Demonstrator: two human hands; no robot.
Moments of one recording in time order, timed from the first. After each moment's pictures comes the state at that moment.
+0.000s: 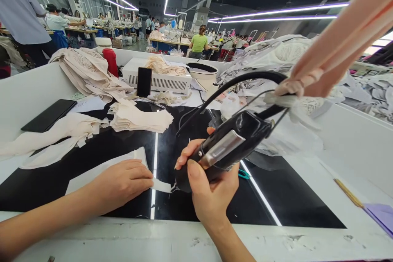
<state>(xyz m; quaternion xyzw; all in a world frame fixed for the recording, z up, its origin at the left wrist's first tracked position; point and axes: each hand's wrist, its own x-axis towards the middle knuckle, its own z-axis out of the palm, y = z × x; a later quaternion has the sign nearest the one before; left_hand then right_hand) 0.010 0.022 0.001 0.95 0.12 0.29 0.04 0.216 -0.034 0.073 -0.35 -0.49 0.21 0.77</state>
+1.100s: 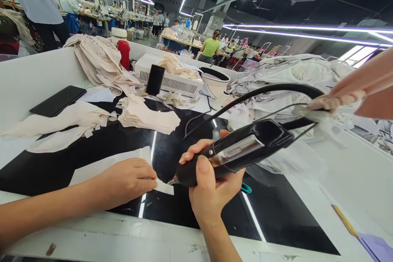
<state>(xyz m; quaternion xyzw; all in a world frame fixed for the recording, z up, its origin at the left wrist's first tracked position) 0.017 0.021 0.000 0.95 0.12 0.28 0.01 0.205 -0.014 0.079 -0.36 -0.47 0.20 0.78</state>
